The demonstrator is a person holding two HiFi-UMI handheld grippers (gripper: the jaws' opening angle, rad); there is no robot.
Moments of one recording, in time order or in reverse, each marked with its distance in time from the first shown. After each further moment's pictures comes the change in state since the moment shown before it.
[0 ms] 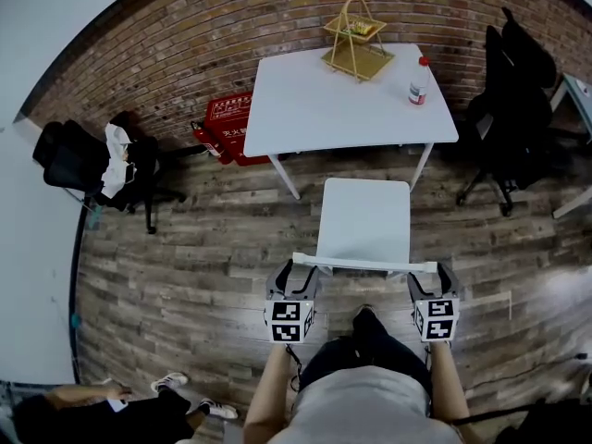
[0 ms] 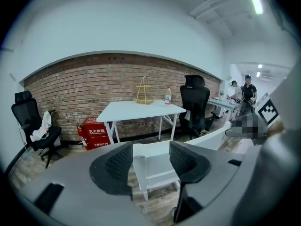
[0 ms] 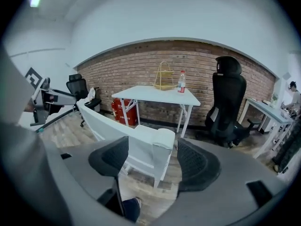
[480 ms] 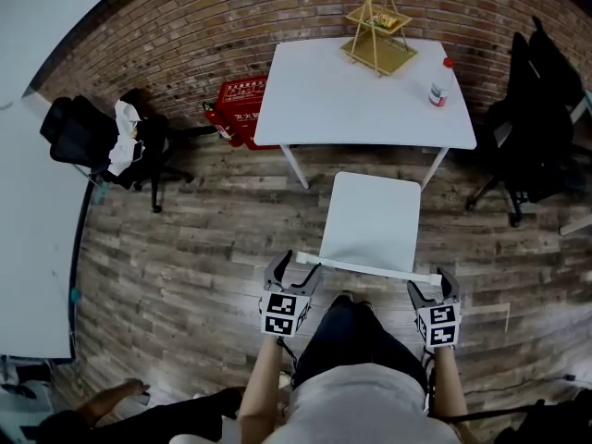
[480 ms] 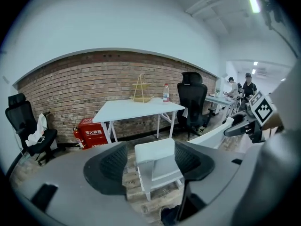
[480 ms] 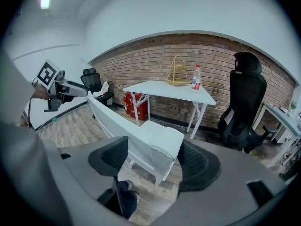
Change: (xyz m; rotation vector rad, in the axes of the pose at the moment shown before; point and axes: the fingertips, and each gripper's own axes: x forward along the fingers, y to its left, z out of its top) left arm 0.020 0.010 0.000 0.041 0.014 -0.042; right arm 0.026 0.004 -0.007 -0.107 0.051 0.149
